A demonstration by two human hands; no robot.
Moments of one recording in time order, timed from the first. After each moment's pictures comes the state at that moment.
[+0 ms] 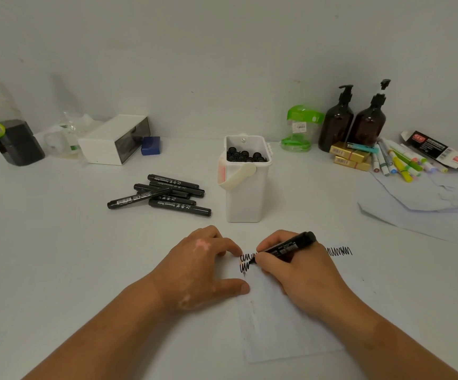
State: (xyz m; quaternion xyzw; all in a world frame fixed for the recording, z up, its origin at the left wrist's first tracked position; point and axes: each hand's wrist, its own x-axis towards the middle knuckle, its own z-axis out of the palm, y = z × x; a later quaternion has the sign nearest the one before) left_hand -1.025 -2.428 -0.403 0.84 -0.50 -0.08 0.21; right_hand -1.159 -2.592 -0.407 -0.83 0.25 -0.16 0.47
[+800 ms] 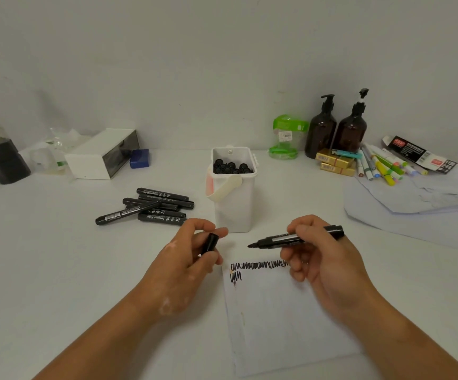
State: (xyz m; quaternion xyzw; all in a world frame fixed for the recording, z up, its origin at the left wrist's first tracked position) left_hand -1.030 -2.426 -0.393 0.76 -0.40 -0.17 0.49; right_hand -1.177 -2.614 -0.383 -0.58 0.19 -0.25 0.75
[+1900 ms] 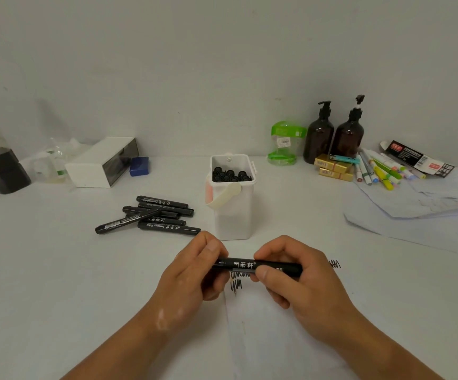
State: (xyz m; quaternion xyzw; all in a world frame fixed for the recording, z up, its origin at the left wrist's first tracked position) left_hand -1.044 -2.436 -0.397 0.61 -0.36 -0.24 0.66; right_hand -1.181 -2.581 -0.379 -0.74 0.11 -0.23 0.62
